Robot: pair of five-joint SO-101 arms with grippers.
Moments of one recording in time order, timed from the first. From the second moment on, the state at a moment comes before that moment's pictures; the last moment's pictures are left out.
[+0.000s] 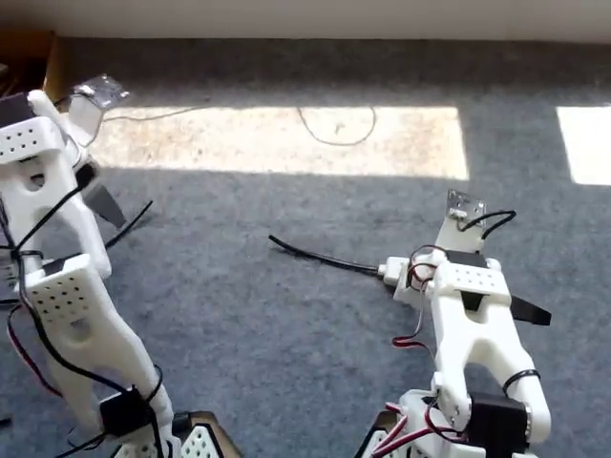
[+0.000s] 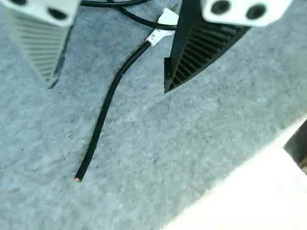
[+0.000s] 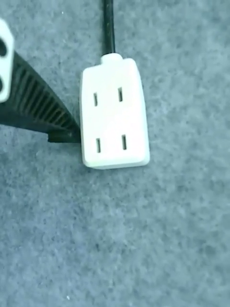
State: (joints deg) left arm -31.2 42.7 -50.4 99.8 -56.4; right arm 4.1 -19.3 56.2 48.7 -7.7
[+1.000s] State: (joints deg) left arm -48.1 48.5 -42.4 97.2 -77.0; right arm 4.0 -19.3 56.2 48.7 -7.7
